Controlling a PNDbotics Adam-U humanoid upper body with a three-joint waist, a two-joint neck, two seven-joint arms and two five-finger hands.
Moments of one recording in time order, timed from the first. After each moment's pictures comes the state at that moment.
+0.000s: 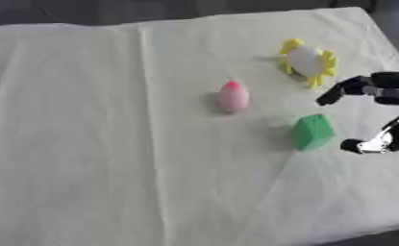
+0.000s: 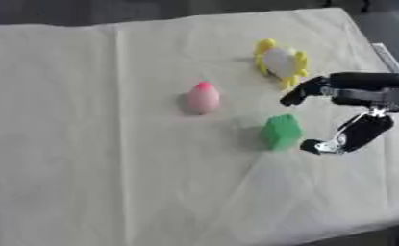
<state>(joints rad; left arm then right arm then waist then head) -0.44 0.46 0.02 -1.62 0.20 0.02 0.32 0.13 -1.25 -0.02 -1.97 0.11 -0.22 0.37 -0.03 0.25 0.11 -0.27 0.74</state>
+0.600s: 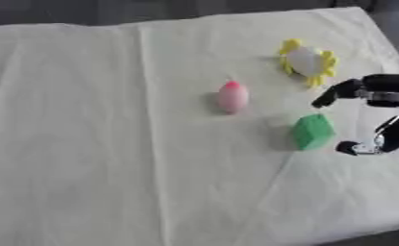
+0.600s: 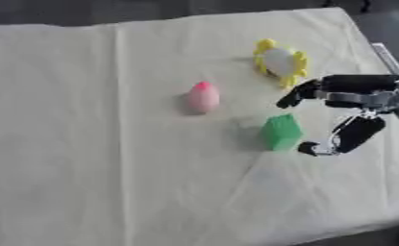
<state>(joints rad) -0.44 0.46 0.01 -1.62 0.20 0.02 0.32 0.11 -1.25 0.00 -1.94 0.17 -0.21 0.35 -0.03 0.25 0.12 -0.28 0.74</state>
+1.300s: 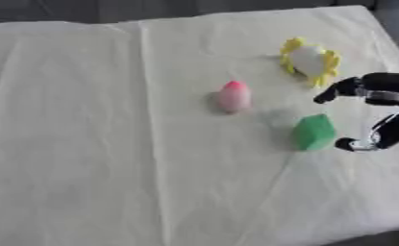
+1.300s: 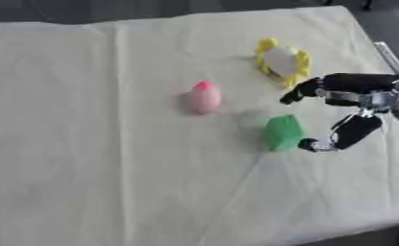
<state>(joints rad) -0.44 0.46 0.01 -1.62 0.20 0.02 0.32 0.09 -1.23 0.00 -1.89 0.22 -0.22 0.34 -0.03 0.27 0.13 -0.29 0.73</state>
